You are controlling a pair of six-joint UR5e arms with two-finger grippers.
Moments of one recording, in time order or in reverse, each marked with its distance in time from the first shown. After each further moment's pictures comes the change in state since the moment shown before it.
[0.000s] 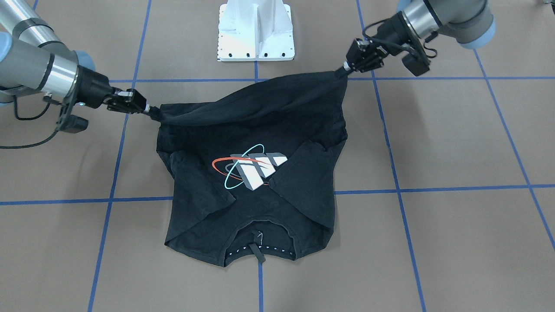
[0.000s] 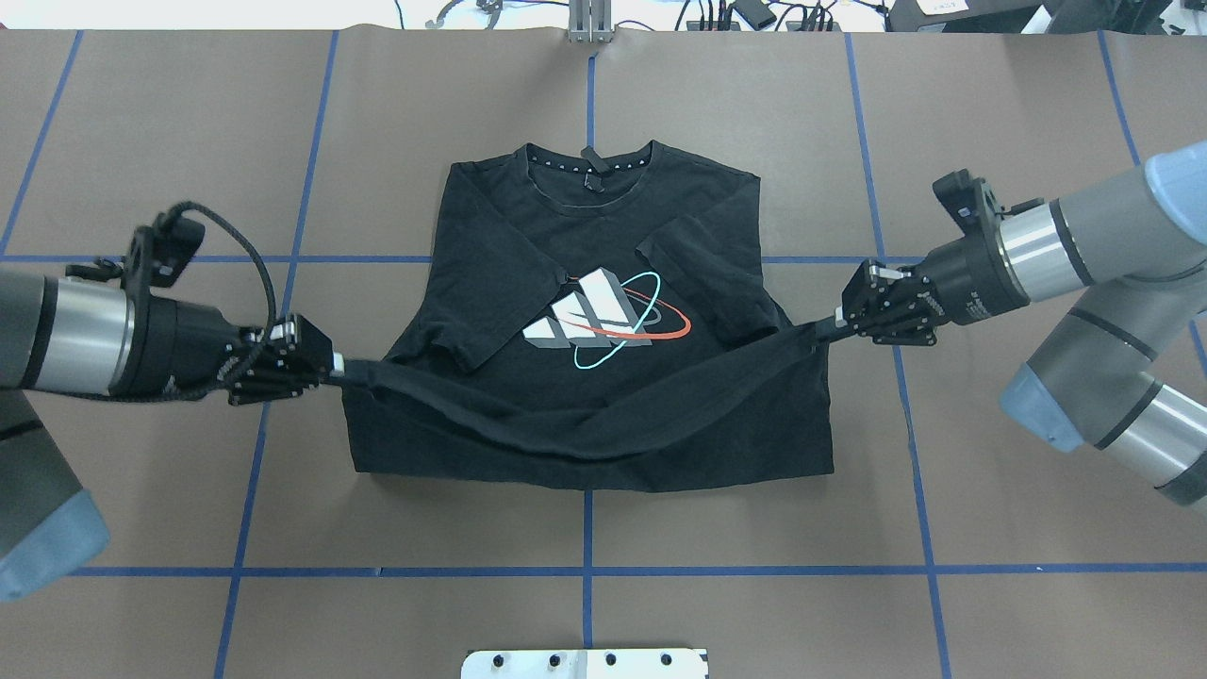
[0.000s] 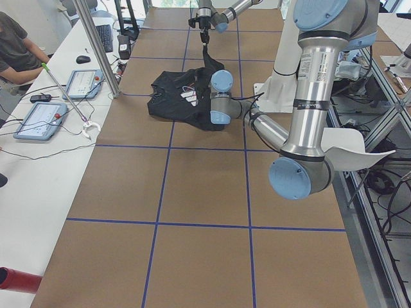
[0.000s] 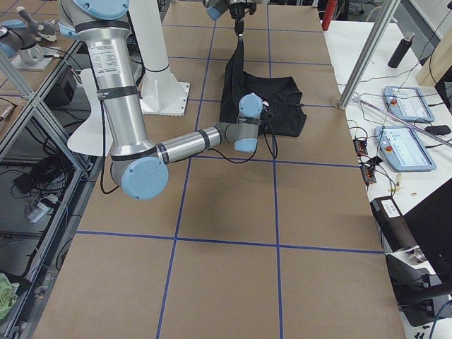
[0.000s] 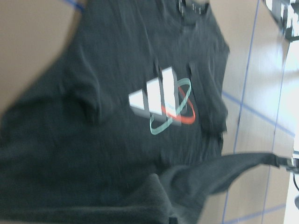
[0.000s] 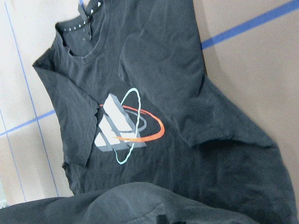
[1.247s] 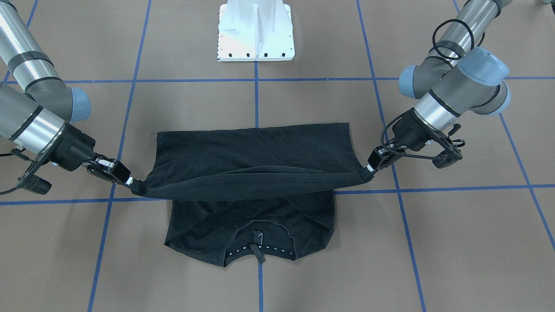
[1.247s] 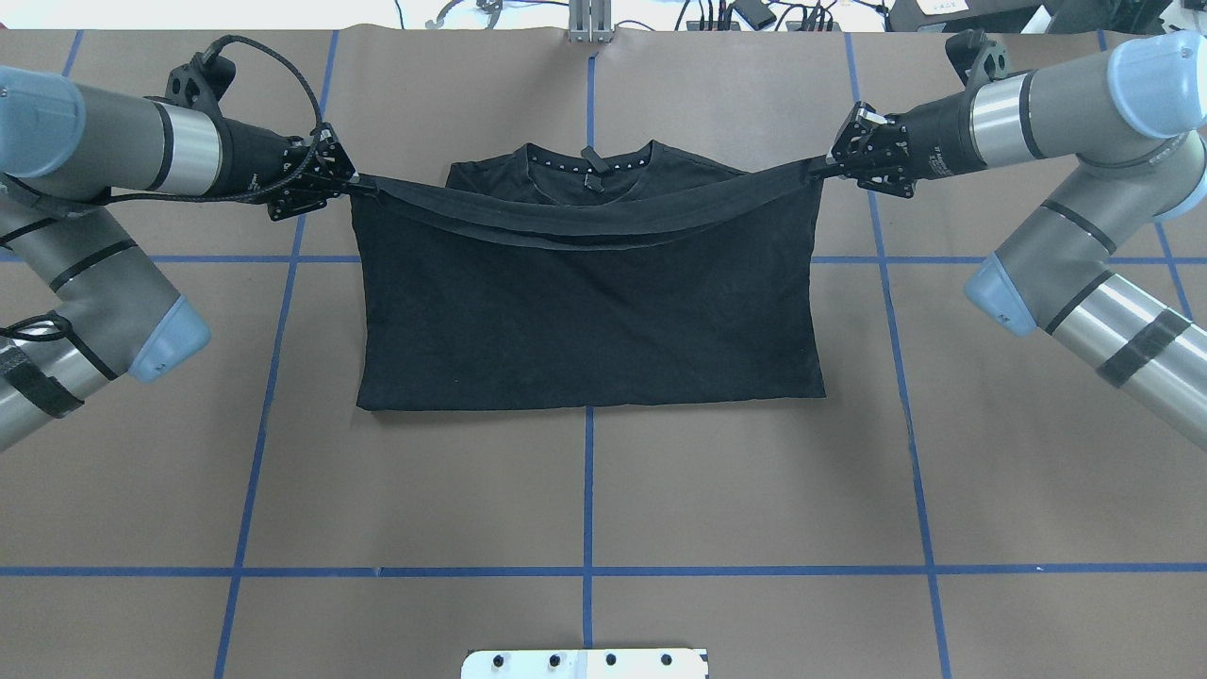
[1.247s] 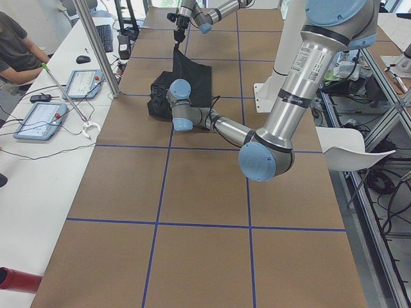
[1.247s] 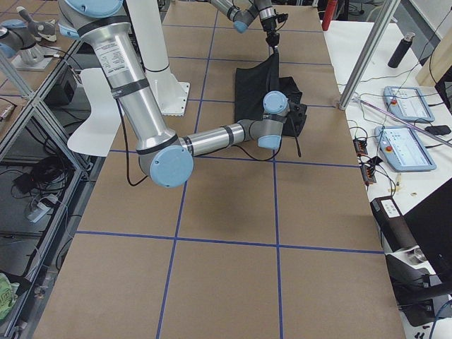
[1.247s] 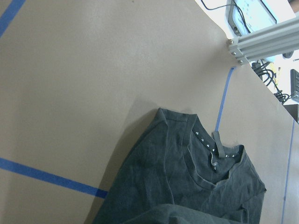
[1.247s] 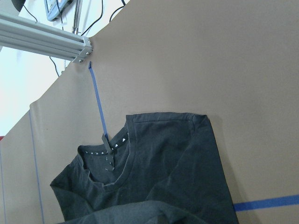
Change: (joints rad) left arm -0.119 -0.288 0.448 -0.001 0.075 0.001; right arm 0.058 0.212 -0.253 -0.022 -0.210 -0.048
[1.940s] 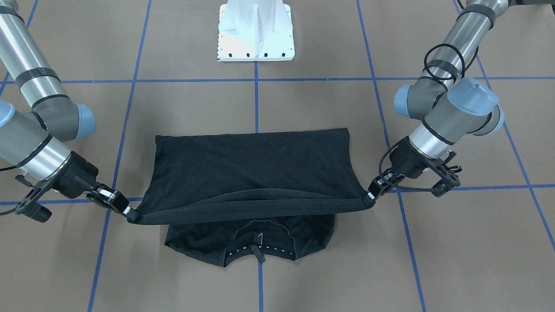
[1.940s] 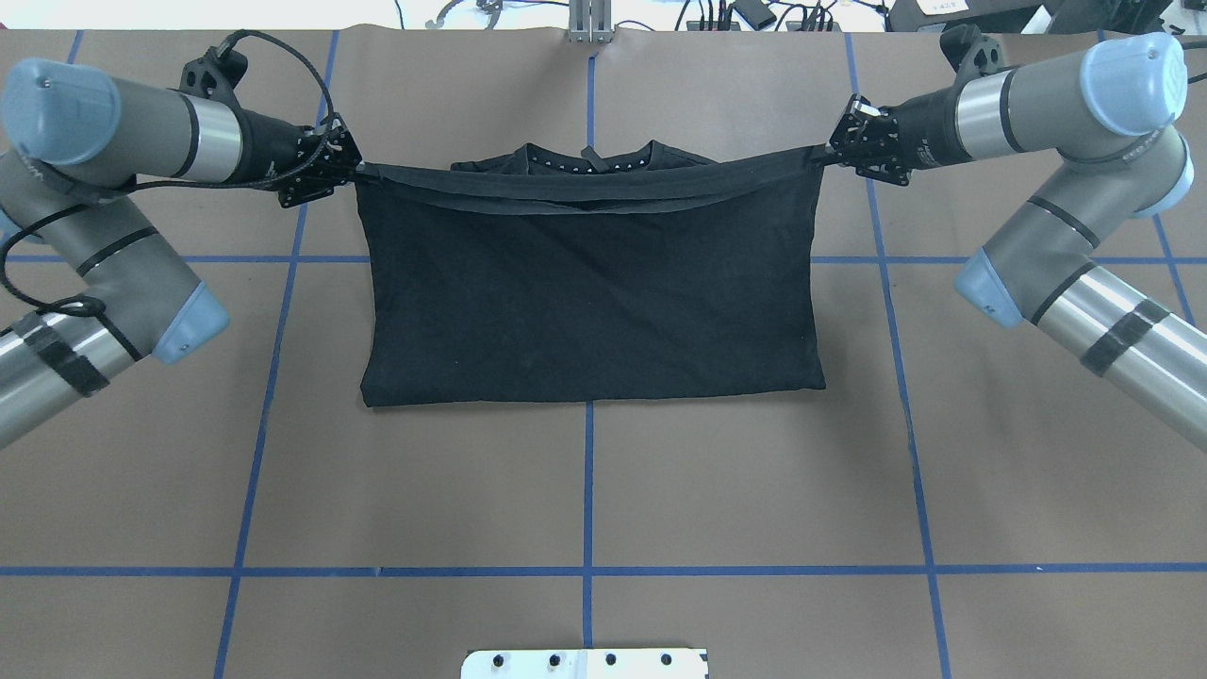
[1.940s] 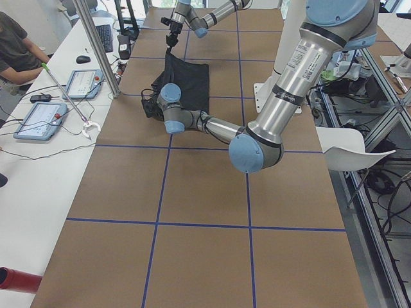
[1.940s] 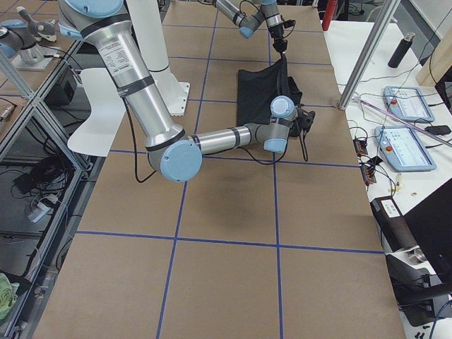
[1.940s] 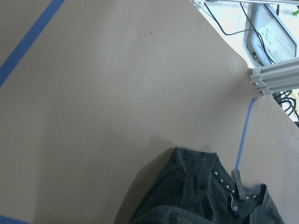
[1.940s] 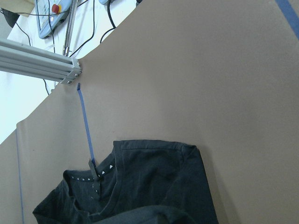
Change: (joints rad) left arm -0.002 -0.105 0.188 -0.014 0.048 0.001; right arm -0.002 0.075 -0.146 0.000 -0.093 -0.034
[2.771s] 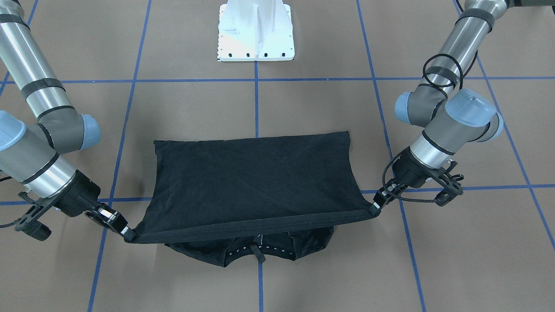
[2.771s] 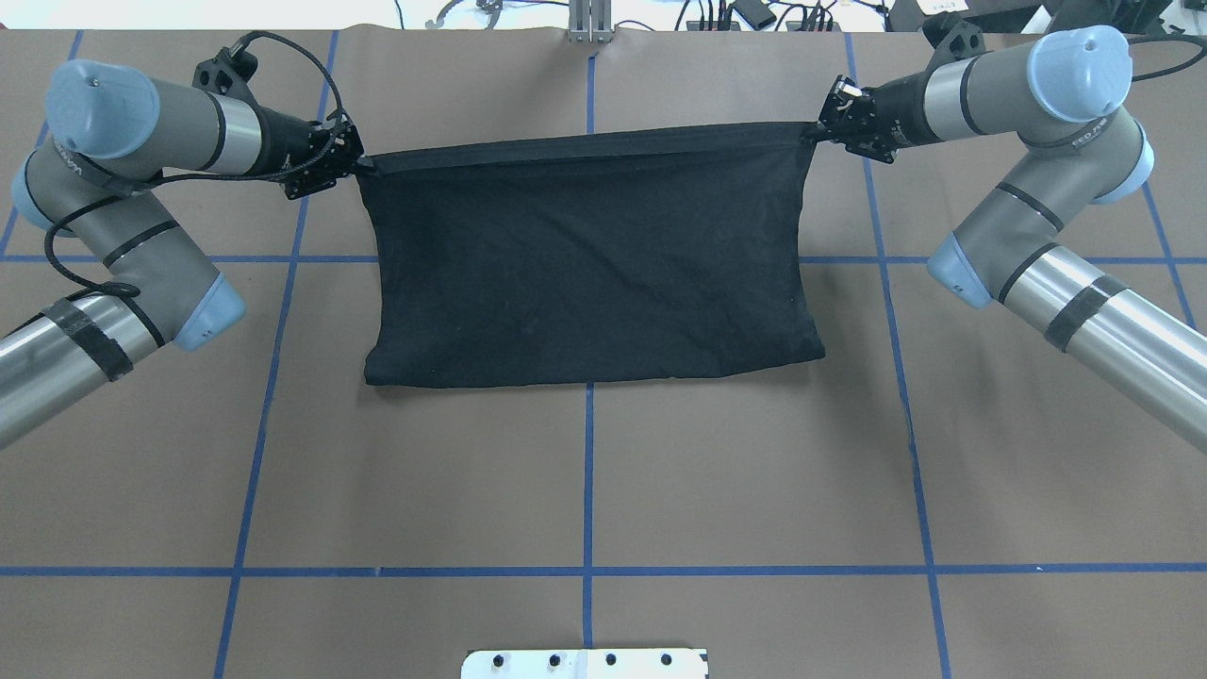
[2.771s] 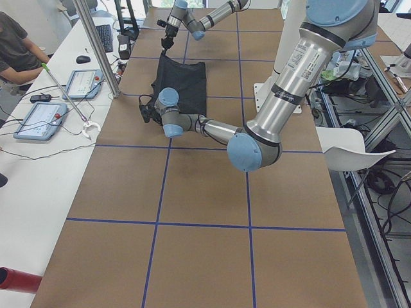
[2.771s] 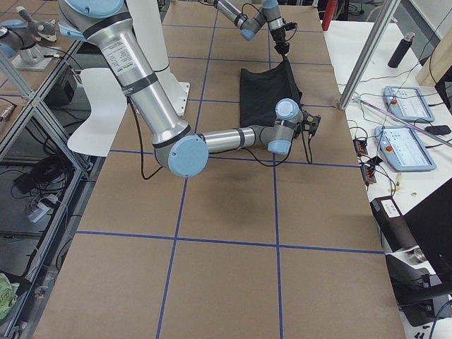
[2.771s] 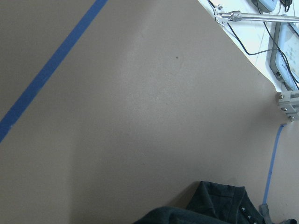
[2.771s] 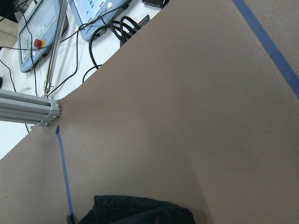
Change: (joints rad) left arm 0.000 -0.010 0.049 0.000 0.026 0.001; right arm -0.003 0.053 -0.086 -0.003 -0.065 -0.008
